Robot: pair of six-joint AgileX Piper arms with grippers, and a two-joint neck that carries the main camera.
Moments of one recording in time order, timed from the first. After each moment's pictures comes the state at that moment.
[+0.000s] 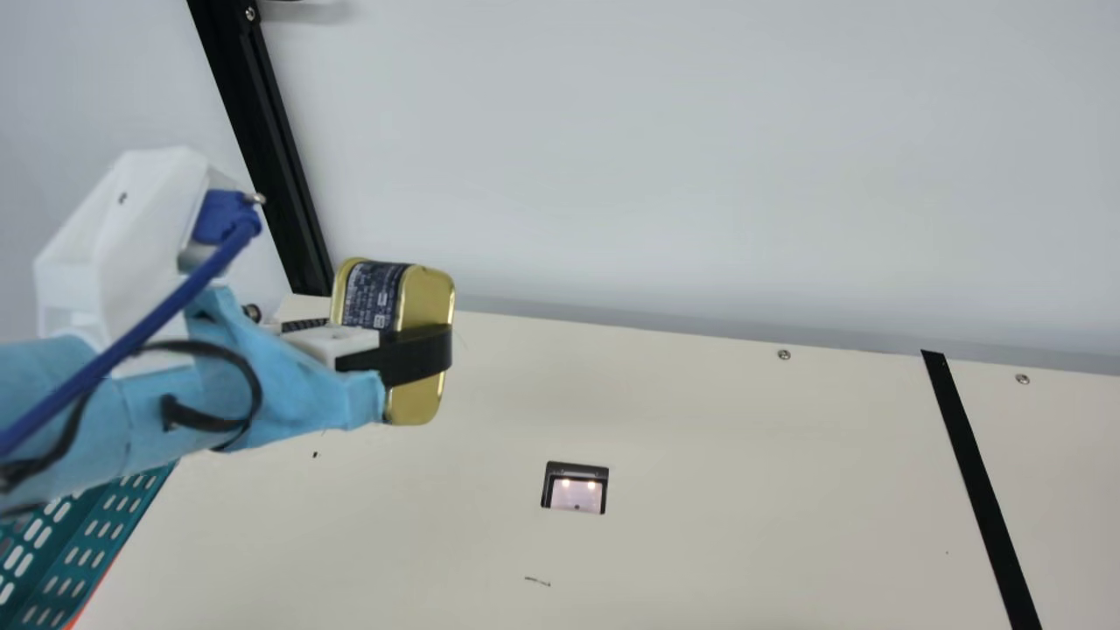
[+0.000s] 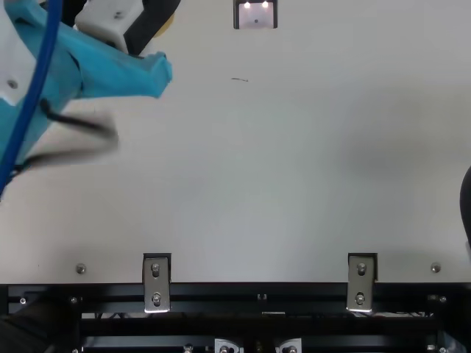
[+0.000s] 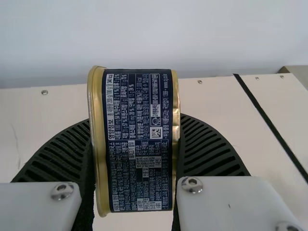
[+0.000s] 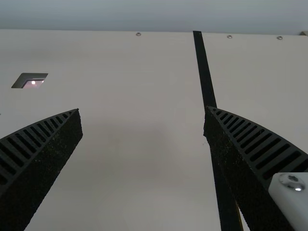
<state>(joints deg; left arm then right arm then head) -21.4 68.9 -59.2 -2.9 27.3 -14.8 -4.0 13.6 -20.2 5.0 38.4 -6.4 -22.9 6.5</state>
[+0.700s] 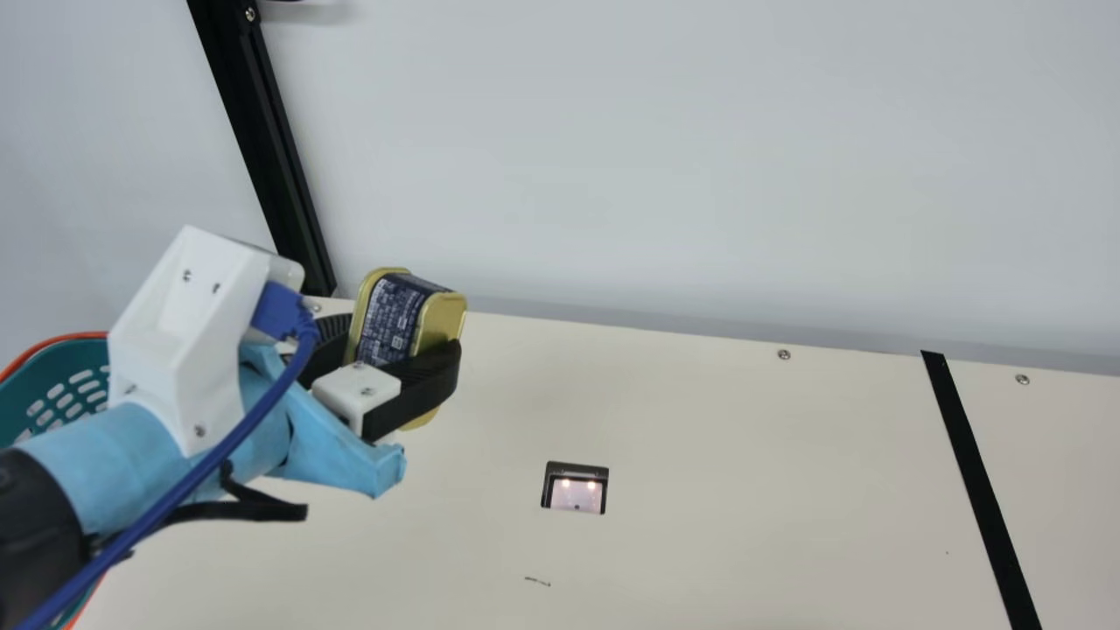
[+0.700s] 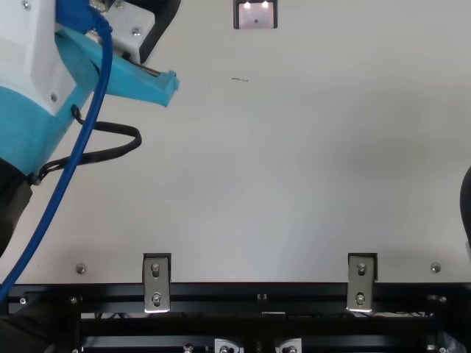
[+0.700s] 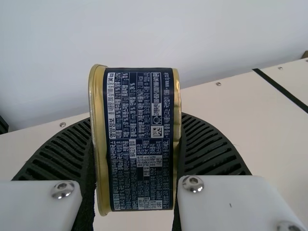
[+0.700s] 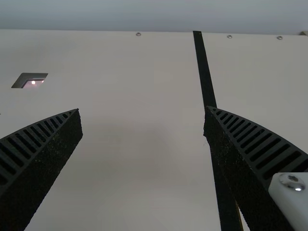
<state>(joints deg) -20.1 70.5 -47.0 2.9 6.5 -8.1 -4.0 13.6 -20.2 5.0 38.4 -6.4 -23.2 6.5</state>
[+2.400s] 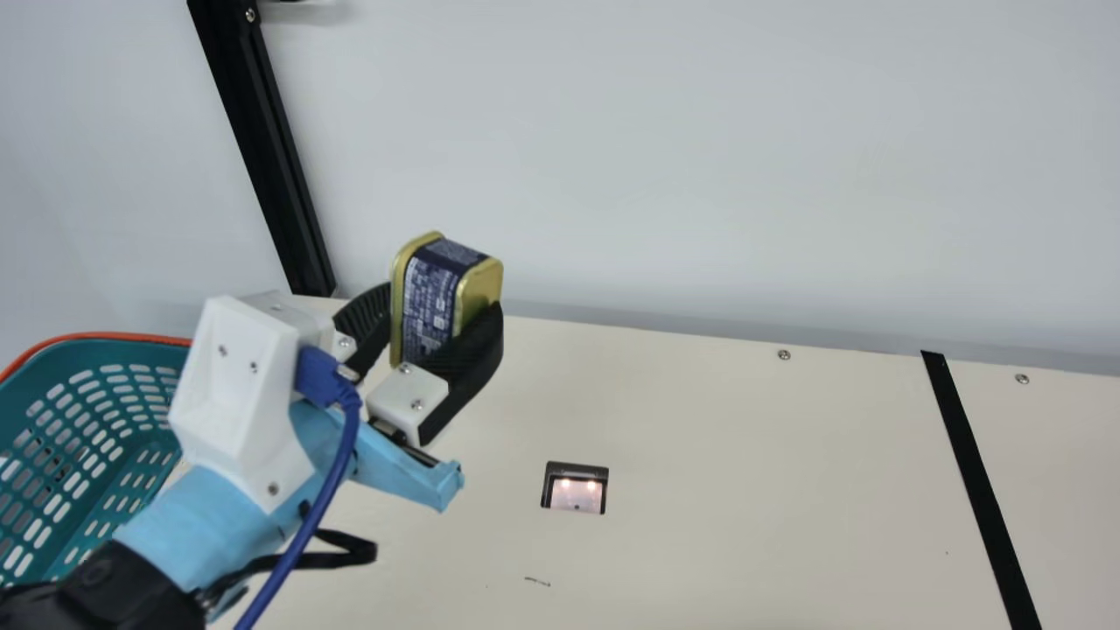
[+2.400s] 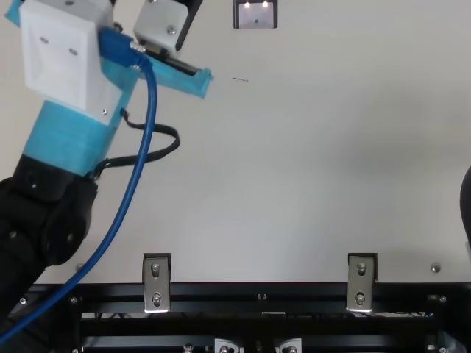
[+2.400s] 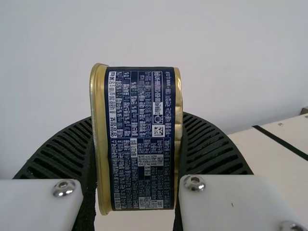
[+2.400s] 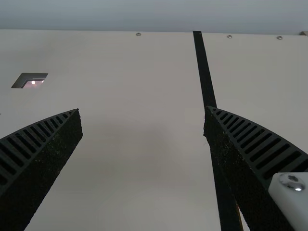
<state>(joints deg) -27.8 79.2 -36.8 -18.6 -33.1 12.2 -4.0 13.6 -20.2 5.0 38.4 -6.4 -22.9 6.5</state>
